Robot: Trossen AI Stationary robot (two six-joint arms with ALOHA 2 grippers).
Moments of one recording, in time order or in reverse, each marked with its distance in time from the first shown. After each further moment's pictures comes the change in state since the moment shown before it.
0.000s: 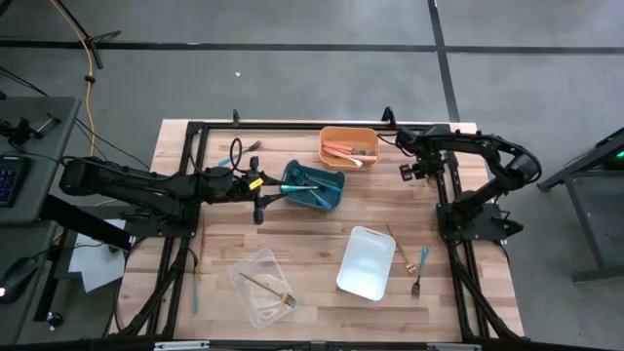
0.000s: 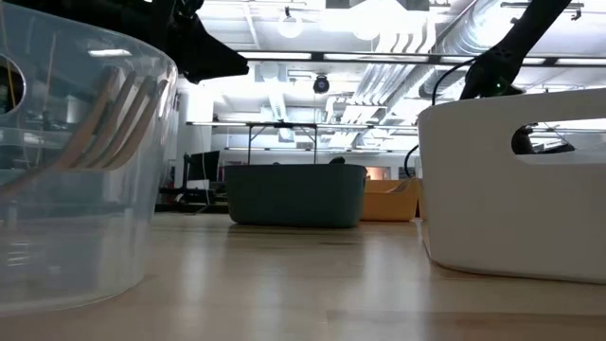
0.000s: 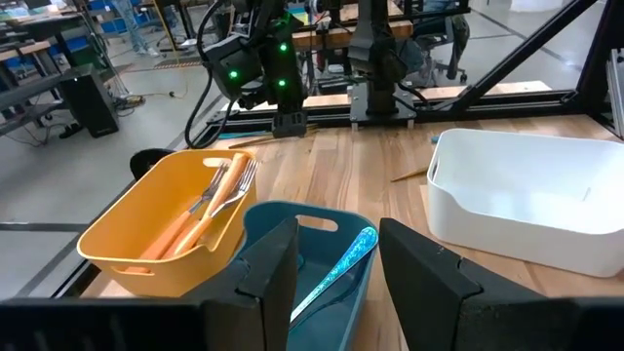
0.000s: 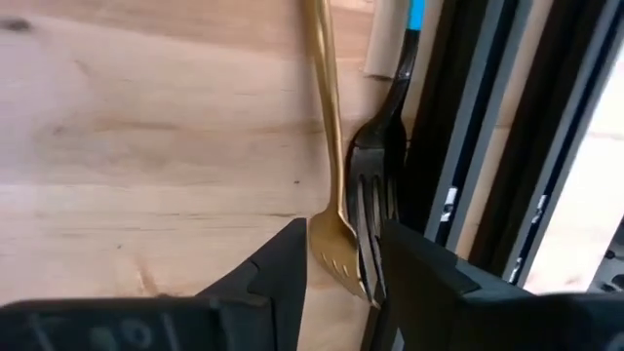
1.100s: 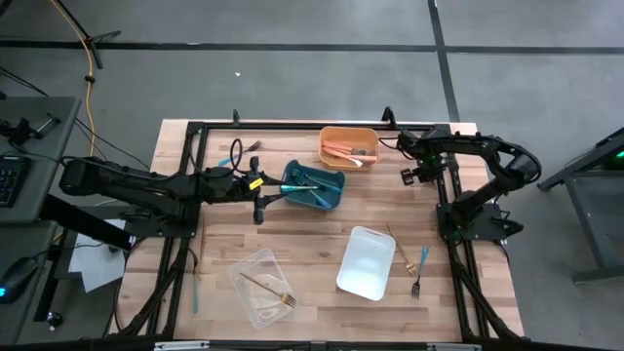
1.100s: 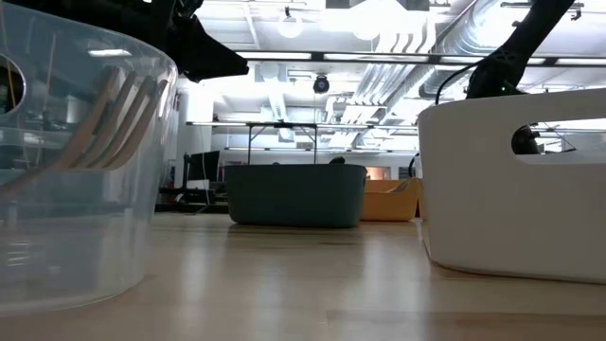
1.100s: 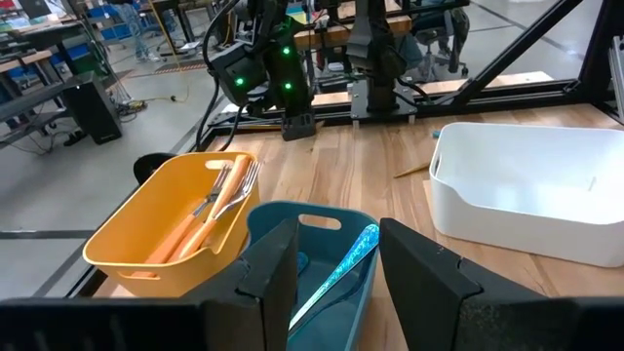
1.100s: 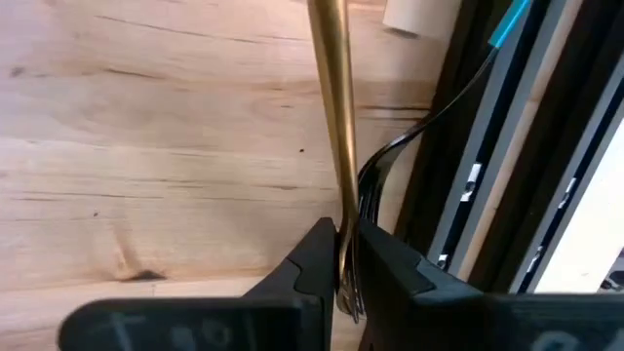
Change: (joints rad) left arm 0.000 0.000 0.000 -0.003 0.000 0.035; right arm -0.004 0.000 -0.040 0.027 -0.046 -0.027
